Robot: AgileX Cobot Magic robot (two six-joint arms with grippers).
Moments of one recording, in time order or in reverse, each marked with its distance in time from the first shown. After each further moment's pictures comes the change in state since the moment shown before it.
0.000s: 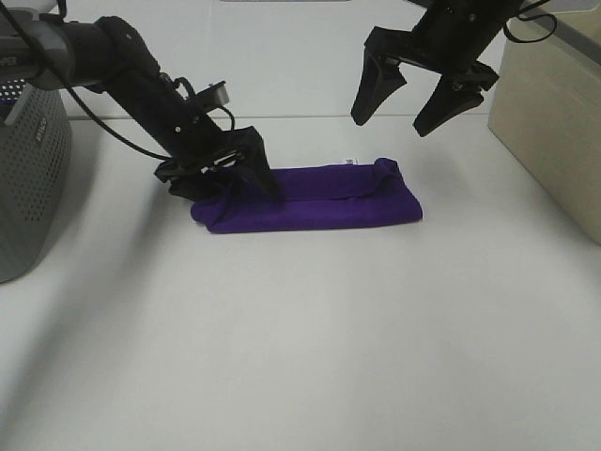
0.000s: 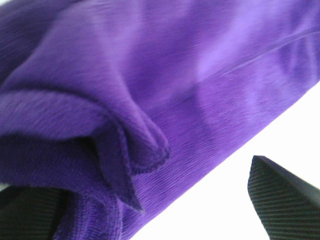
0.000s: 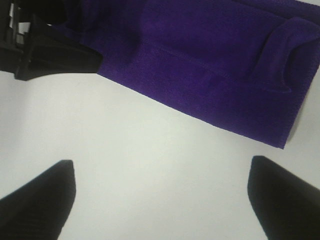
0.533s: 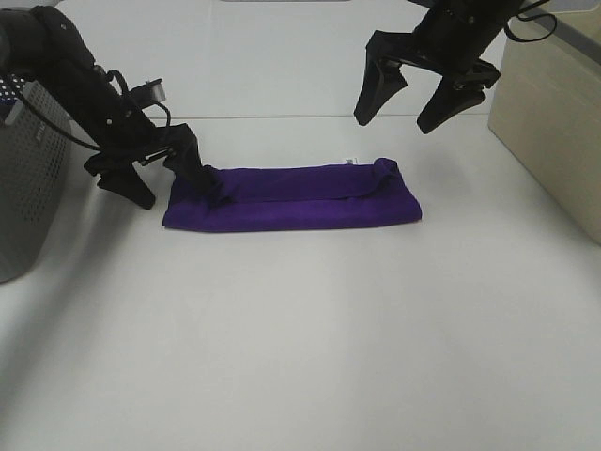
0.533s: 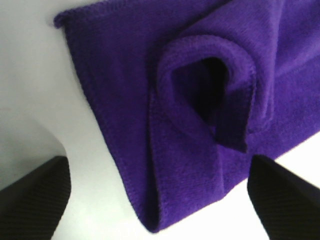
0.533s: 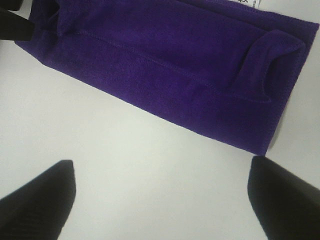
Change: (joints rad) left arm 0.153 -0.046 0.032 0.121 0.065 0.016; right arm 0.000 0.005 0.000 -0.033 -0.036 0.000
